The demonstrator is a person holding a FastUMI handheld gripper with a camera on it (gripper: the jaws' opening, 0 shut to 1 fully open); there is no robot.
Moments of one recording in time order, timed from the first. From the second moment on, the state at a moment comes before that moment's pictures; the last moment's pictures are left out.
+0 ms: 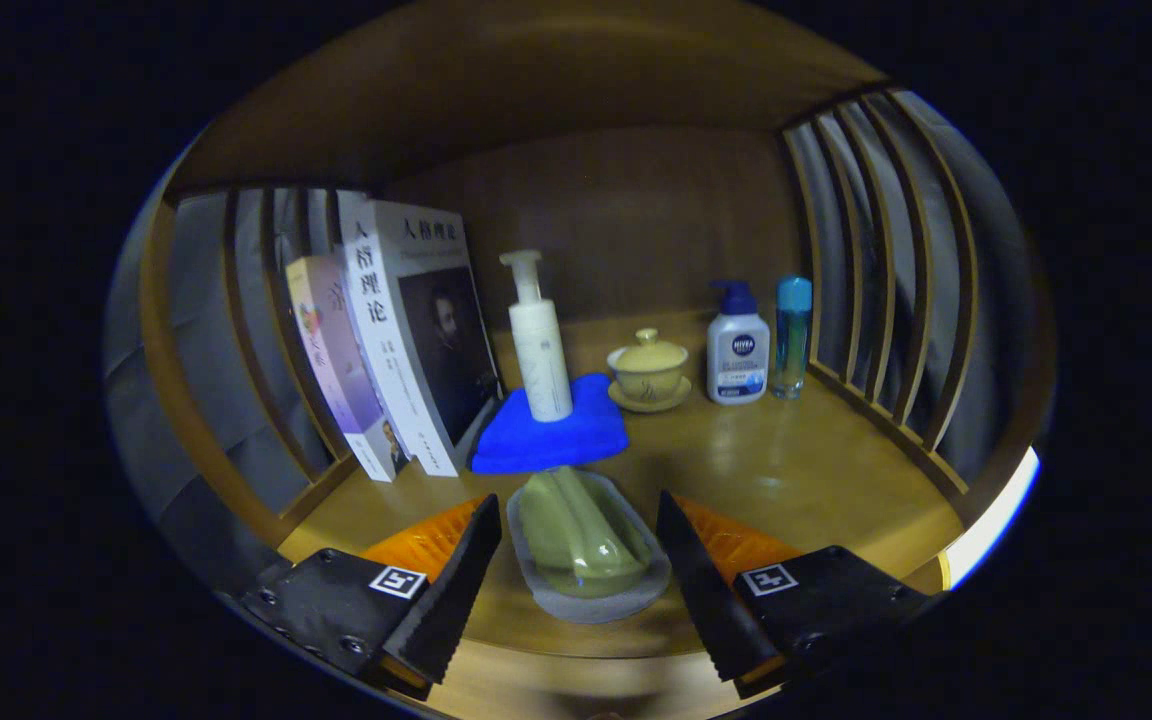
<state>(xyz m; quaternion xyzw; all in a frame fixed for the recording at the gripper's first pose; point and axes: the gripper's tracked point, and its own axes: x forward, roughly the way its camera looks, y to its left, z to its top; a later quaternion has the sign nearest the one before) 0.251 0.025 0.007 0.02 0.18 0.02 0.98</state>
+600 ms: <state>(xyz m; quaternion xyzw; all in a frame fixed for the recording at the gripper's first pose) 0.131 0.037 0.065 -0.05 0.05 0.04 1.00</state>
